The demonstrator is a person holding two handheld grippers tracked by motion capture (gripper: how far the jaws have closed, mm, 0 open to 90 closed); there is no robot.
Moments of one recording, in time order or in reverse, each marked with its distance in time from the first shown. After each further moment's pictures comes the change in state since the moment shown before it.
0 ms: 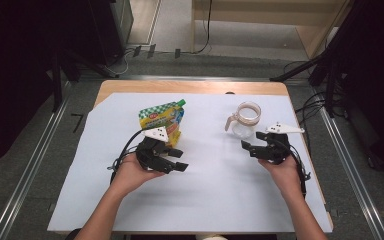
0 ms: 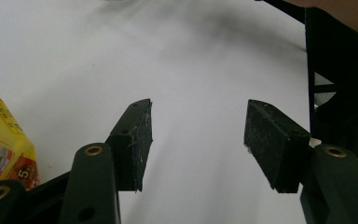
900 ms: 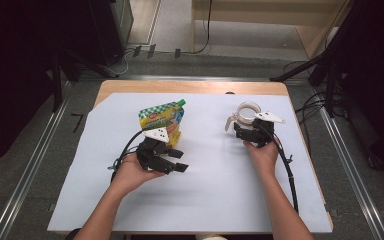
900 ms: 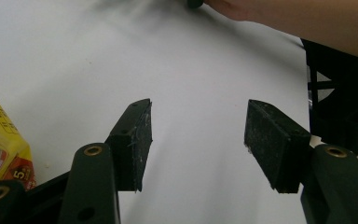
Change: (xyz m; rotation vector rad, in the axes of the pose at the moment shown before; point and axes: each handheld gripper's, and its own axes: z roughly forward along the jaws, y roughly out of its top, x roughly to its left) left arm 0.002 -0.001 0.002 0.005 -0.011 0.003; right arm -0.019 0.007 0.078 -0.126 -0.240 0.081
